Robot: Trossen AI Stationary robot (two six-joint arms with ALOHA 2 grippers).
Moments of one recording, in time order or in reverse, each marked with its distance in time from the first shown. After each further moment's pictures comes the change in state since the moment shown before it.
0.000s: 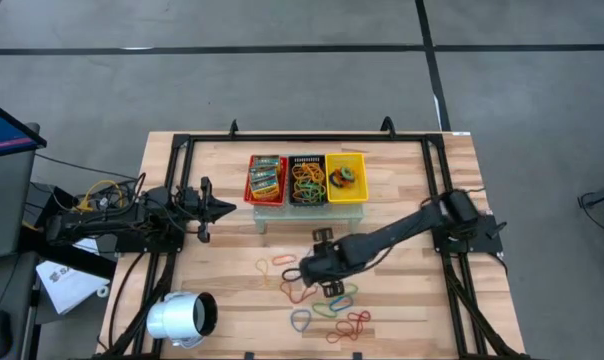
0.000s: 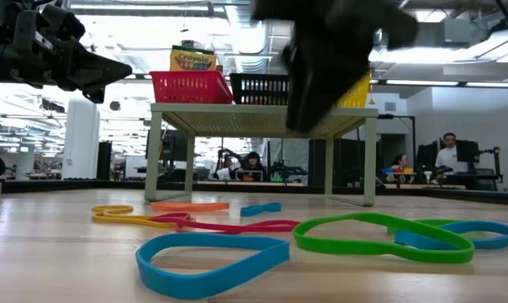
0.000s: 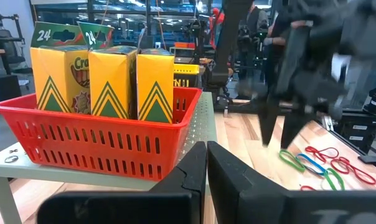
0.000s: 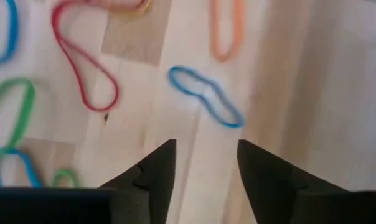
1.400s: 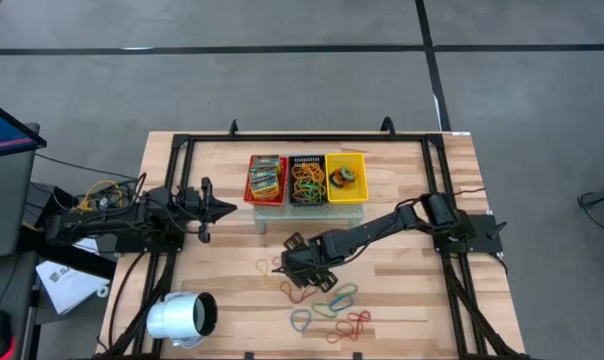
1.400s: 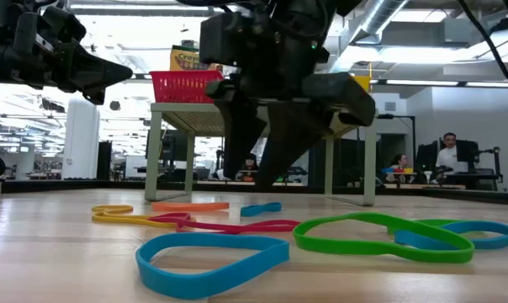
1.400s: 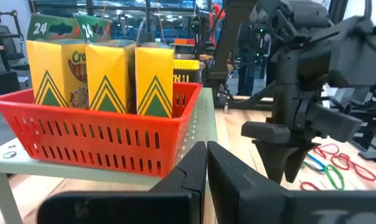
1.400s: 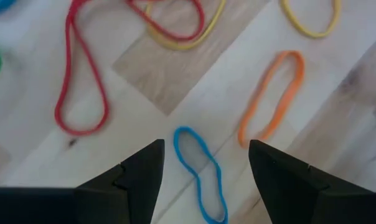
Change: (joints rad) left arm 0.000 0.014 0.000 -0.002 0.000 0.000; right arm -0.091 0.171 0.087 0.152 -0.181 -0.592
